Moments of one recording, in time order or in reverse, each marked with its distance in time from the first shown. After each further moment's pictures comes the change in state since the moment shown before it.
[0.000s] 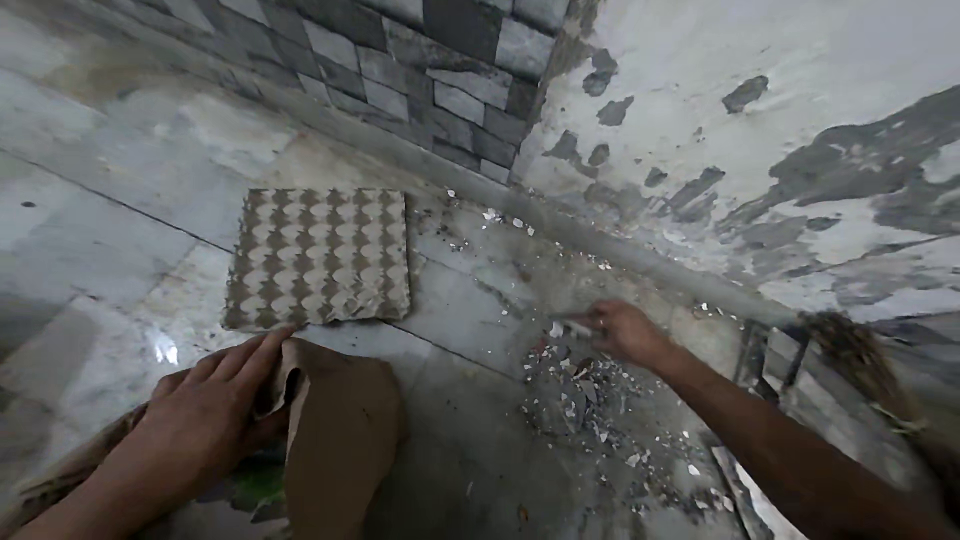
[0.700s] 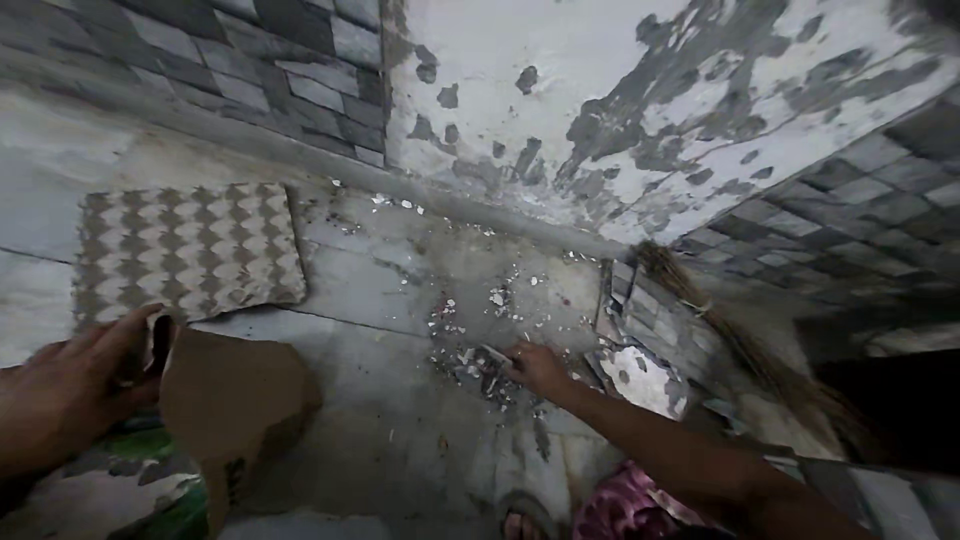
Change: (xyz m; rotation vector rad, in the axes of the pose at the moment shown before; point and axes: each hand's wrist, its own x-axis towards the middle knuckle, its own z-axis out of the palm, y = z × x) left_hand -0.004 0.040 -0.040 -0.098 -0.184 -0.031; right_hand -0.168 -0.105 0.048 0.269 0.047 0.416
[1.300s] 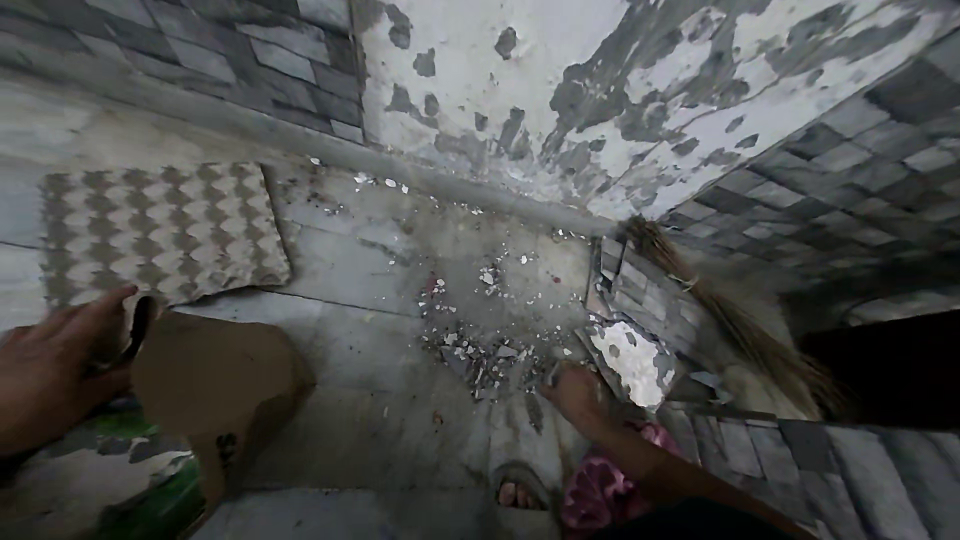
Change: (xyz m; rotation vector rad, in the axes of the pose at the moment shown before) left_hand -0.009 0.006 -0.003 -0.035 -0.003 0.019; right_hand -0.092 0.016 0.024 -0.095 -0.109 0.749
